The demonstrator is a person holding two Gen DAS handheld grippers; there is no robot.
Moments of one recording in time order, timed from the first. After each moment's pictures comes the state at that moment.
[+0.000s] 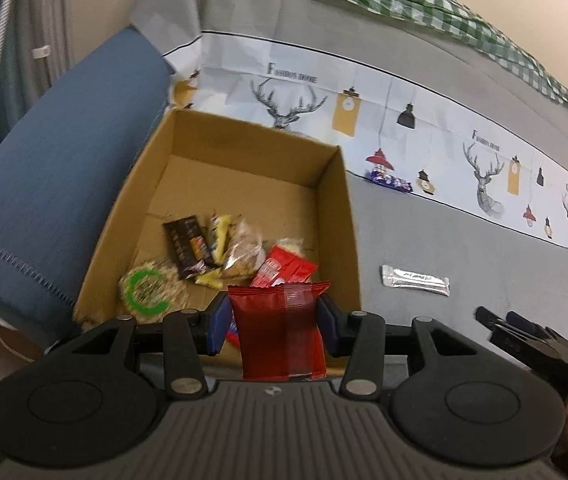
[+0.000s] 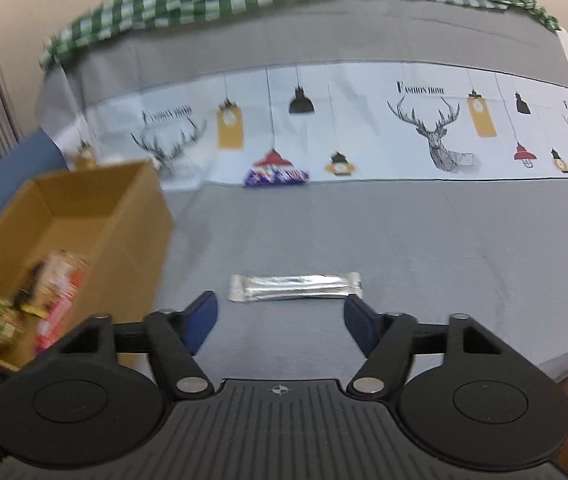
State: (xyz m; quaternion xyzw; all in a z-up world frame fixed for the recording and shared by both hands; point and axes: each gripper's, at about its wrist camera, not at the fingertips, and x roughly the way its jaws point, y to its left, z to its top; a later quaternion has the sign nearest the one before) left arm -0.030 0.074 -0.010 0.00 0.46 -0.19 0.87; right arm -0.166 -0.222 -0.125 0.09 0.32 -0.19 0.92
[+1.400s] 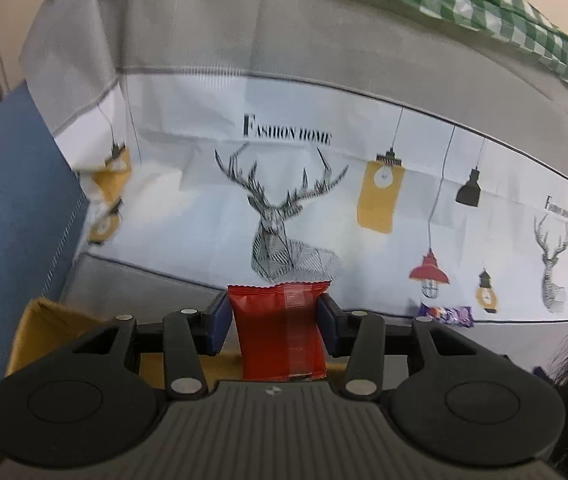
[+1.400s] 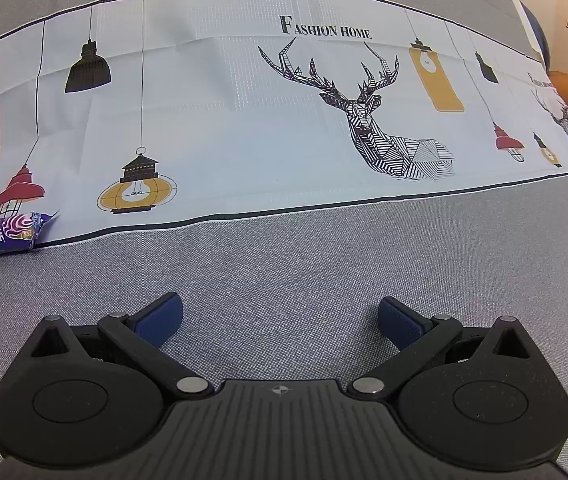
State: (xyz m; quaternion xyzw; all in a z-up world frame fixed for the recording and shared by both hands) left arm 0.270 -0.089 -0.065 0.02 0.44 -0.17 0.88; right arm 0.062 -0.461 -0.287 0.09 0.29 -0.35 0.89
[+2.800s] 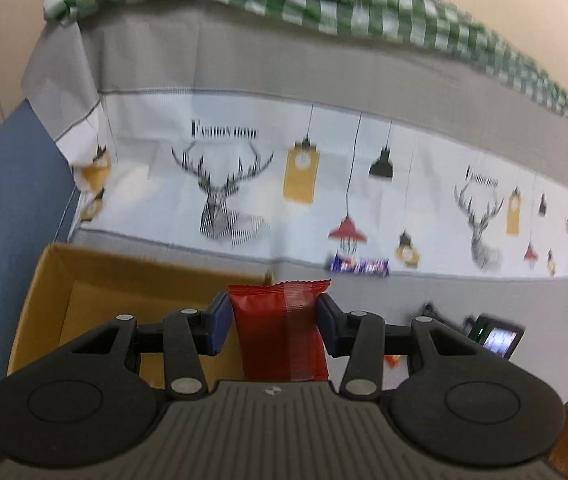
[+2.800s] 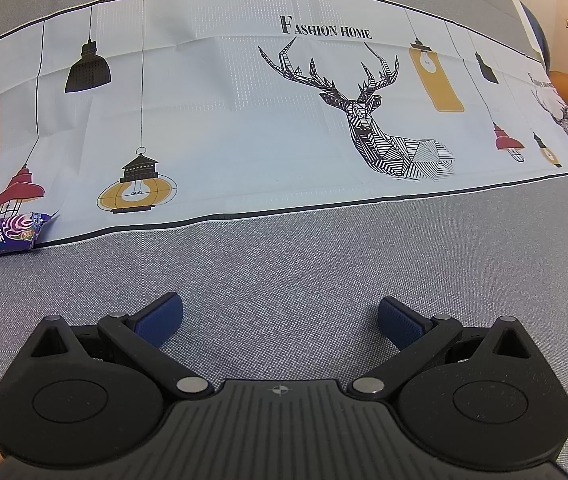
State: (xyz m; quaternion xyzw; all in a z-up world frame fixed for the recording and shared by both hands) left arm 0.139 -0.100 0.010 0.03 0.45 -0.21 0.87; right arm 0.061 -0.461 -0.288 0.09 0.29 -0.34 0.89
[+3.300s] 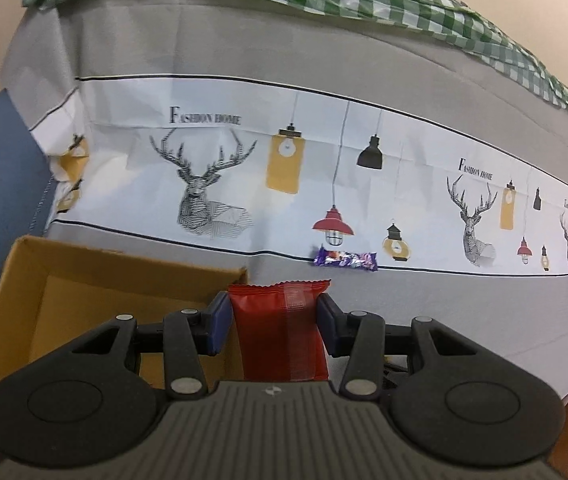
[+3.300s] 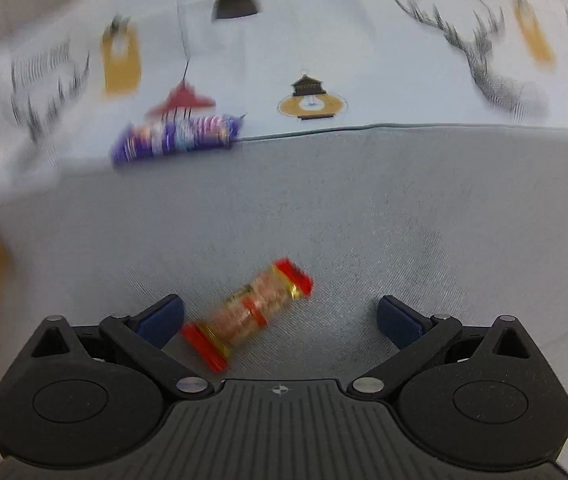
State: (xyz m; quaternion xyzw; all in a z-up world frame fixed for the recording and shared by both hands) left arm 0.145 -0.110 -0.002 0.02 0.45 -0.23 0.86; right arm 0.058 -0.360 -0.272 0.09 0.39 -0.22 0.89
